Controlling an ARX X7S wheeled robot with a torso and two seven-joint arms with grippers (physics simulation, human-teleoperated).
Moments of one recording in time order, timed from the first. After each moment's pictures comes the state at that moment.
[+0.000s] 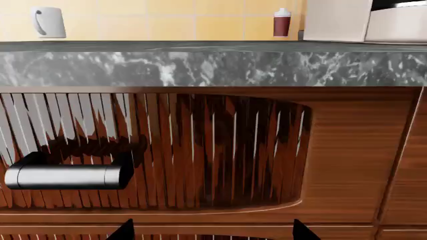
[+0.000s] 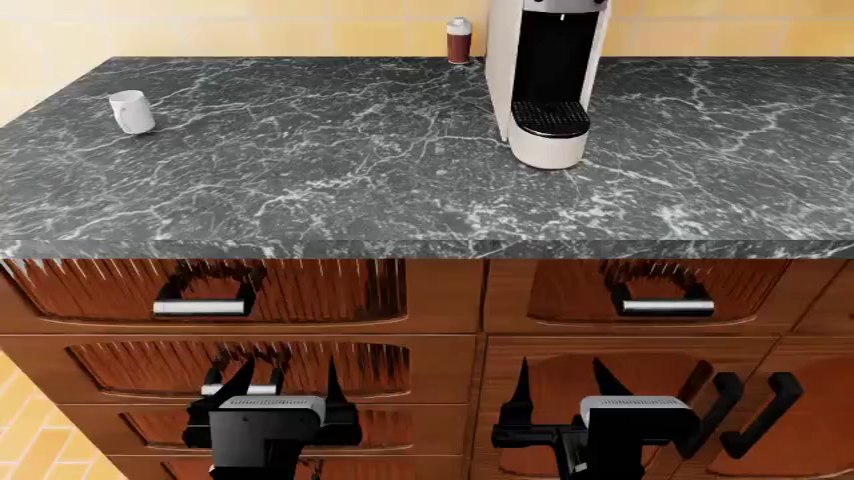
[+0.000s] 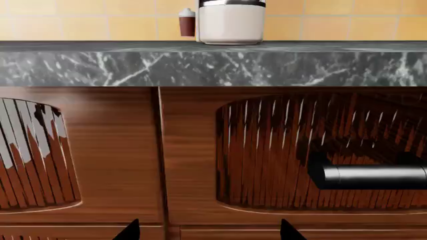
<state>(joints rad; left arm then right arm) 0.00 0.00 0.00 0.00 0.00 0.00 0.00 0.00 0.00 0.00 0.00 0.00 0.00 0.00</state>
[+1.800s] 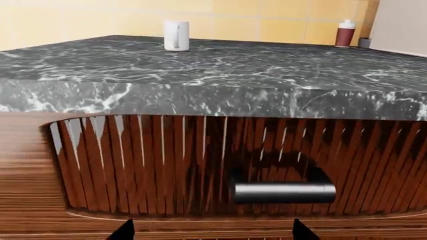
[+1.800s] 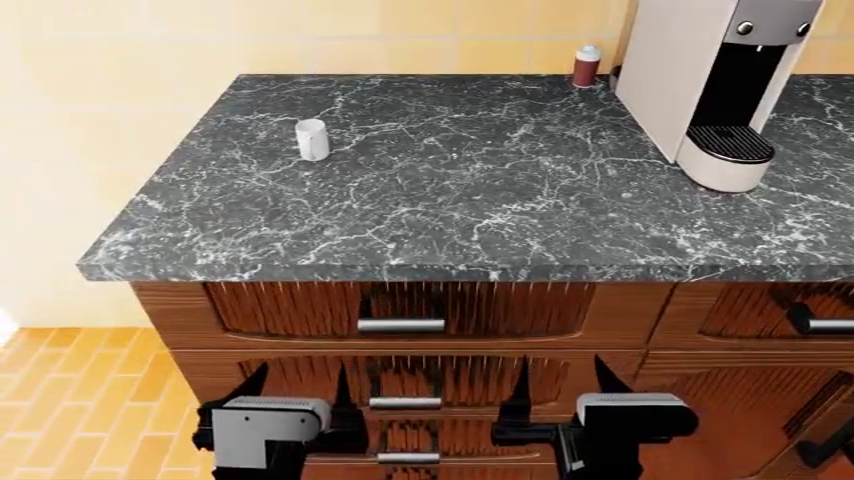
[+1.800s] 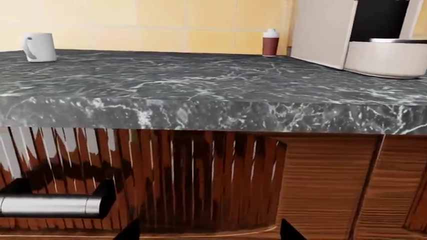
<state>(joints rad) 0.02 -0.13 0.14 0.09 -0.18 -0.10 -0.09 0.01 0.12 -0.15 -0.03 0.09 0.02 0.17</state>
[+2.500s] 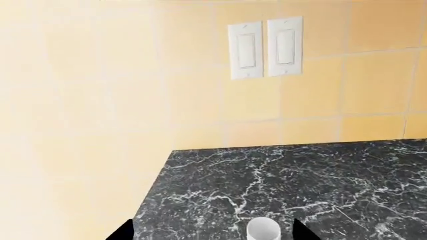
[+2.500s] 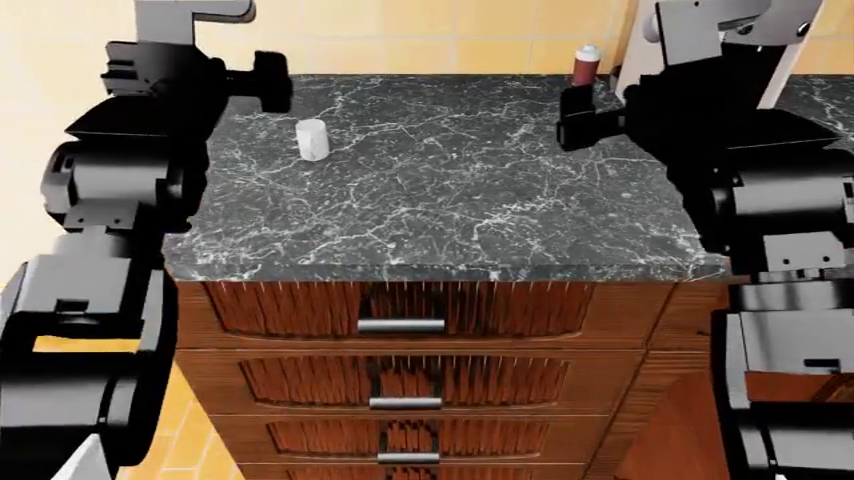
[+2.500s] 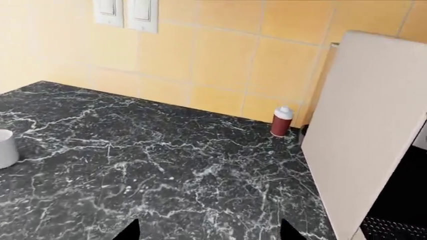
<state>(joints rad) -1.44 -0.18 0.19 -1.00 -0.12 -0.41 0.00 1.30 0.28 -0.23 0.52 0.19 0.83 -0.21</state>
